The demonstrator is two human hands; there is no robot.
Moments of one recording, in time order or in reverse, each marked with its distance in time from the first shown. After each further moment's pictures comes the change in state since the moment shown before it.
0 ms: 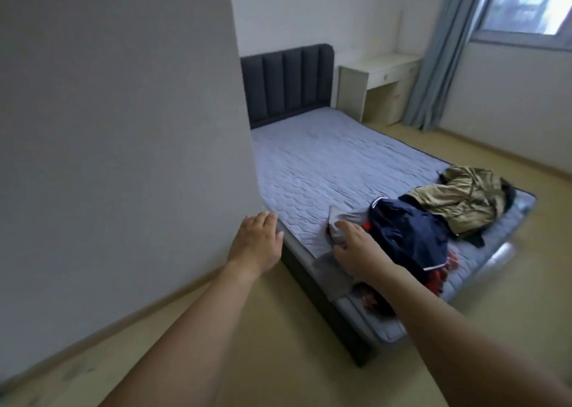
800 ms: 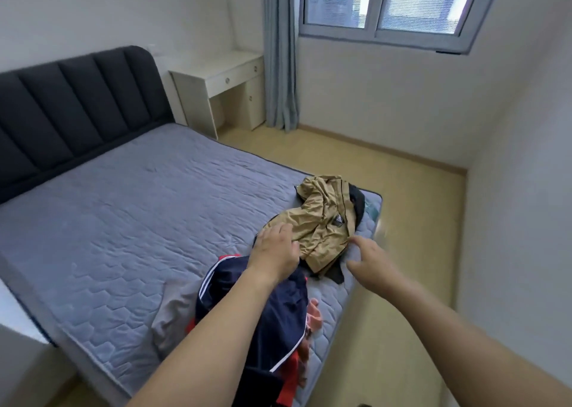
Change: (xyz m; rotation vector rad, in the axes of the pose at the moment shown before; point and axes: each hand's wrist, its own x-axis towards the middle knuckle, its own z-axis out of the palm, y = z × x) left_hand 0.479 0.553 0.219 -0.273 -0.264 0.359; right_hand 0.205 0.564 -0.319 0.145 0.225 0.497
